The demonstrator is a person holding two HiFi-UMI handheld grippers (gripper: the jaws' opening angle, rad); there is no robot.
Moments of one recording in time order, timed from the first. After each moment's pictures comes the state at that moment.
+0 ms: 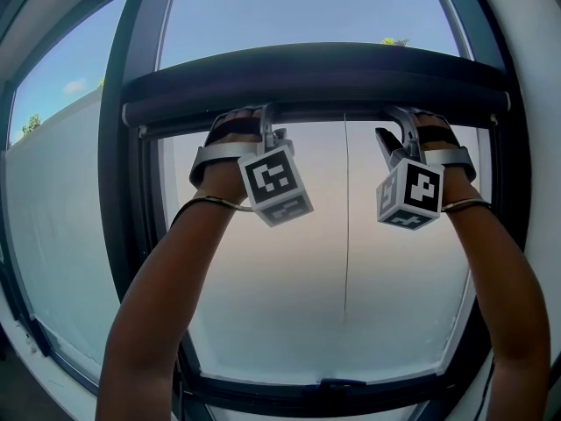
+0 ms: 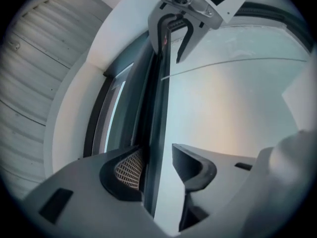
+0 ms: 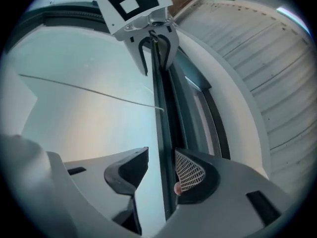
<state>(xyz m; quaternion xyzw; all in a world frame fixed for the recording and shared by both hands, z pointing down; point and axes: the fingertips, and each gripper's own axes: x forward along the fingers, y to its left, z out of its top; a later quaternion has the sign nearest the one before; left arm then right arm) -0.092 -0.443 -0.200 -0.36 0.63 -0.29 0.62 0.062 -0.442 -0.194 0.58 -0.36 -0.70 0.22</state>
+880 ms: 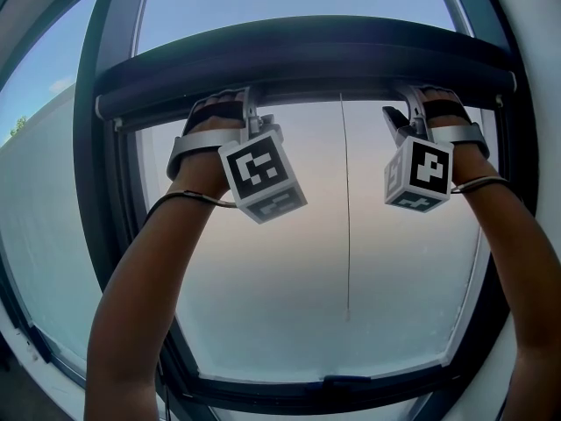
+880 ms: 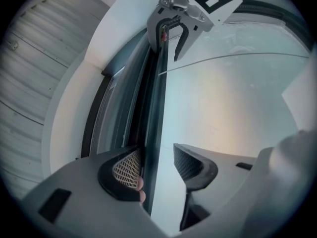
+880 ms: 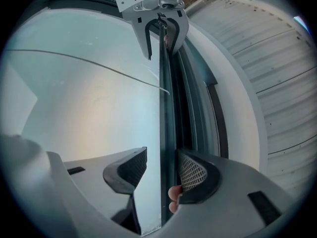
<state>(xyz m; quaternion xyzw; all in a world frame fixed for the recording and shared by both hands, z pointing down) -0.098 -0.453 -0.199 -0.36 0.63 -0.29 0.62 0.079 -0.465 -0.202 0.60 -0.32 -0.69 0.27</state>
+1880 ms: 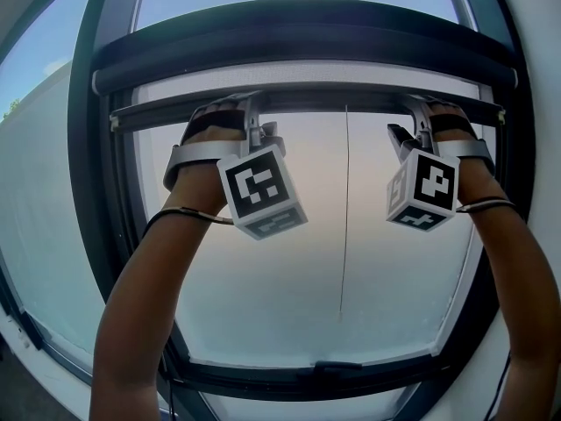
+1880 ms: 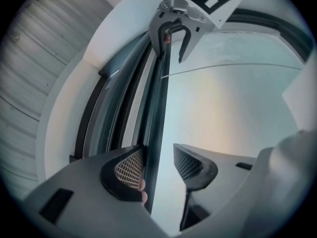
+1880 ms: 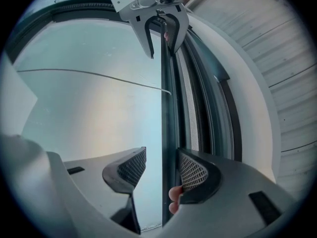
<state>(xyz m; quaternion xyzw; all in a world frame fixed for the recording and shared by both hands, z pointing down) -0.094 -0.449 -0.149 -0.40 0.62 -0.29 0.61 0.080 -0.464 -0.145 0.58 -0.37 -0.65 0.33</state>
